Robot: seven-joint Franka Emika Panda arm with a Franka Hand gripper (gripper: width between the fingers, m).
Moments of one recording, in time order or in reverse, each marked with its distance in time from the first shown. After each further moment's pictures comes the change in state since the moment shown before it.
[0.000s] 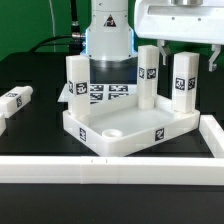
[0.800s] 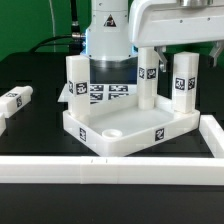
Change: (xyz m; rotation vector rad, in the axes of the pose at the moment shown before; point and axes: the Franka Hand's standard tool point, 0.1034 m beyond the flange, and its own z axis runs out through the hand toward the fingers) arm 0.000 0.002 0.002 -0.010 0.000 -0.744
